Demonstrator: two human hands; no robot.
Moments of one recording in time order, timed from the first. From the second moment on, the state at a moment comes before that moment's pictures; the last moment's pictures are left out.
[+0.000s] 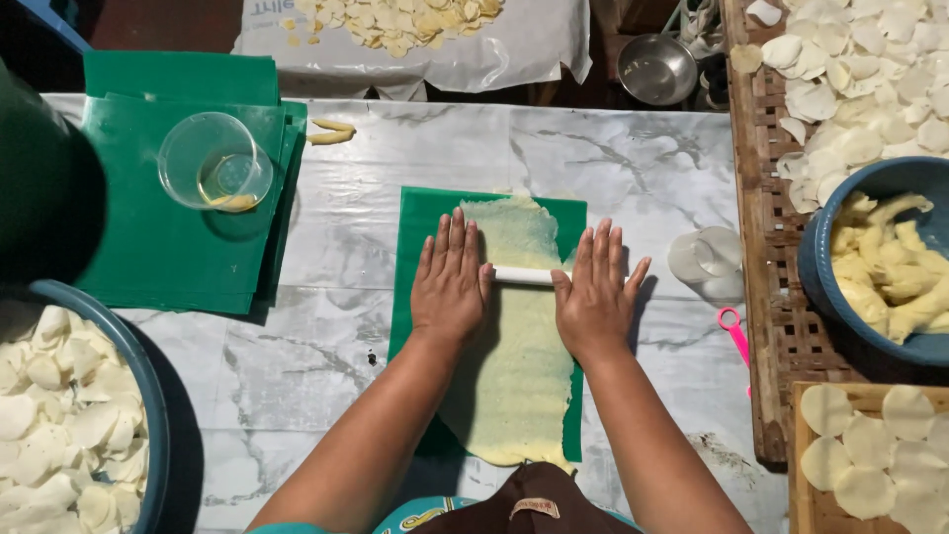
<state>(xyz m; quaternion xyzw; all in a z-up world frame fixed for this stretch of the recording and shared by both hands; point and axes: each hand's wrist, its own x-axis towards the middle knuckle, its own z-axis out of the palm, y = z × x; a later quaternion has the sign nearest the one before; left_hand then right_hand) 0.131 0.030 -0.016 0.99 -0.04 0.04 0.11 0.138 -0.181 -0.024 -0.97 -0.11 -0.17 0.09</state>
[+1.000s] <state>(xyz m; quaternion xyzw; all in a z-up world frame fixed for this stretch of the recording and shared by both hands) 0.257 0.031 0.006 0.99 -0.01 -0.05 0.14 0.272 -0.151 0.021 -0.99 -0.04 0.11 0.06</state>
